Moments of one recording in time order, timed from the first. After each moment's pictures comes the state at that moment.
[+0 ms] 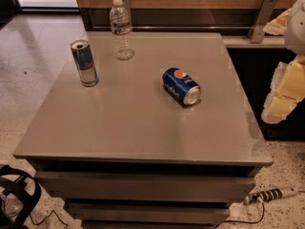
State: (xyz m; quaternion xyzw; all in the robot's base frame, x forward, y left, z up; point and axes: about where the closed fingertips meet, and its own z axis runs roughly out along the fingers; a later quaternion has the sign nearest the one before) arm 0.438 -0.211 0.995 -0.60 0.77 -0.06 0.19
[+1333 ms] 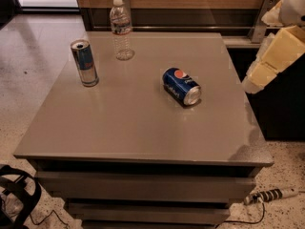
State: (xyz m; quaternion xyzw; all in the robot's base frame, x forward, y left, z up) arm 0.472 -0.202 1.011 -0.52 0.82 0.03 0.23
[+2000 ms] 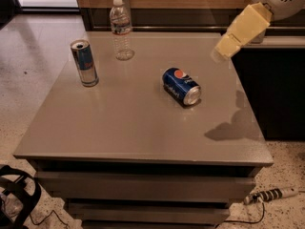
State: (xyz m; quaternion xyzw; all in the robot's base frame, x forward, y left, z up) arm 0.528 -0.180 1.015 -0.43 0.87 0.07 0.24
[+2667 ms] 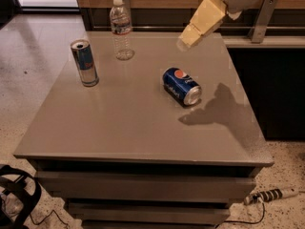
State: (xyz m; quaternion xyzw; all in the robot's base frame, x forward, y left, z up) arm 0.569 -0.134 1.006 -0.37 0.90 0.06 0.20
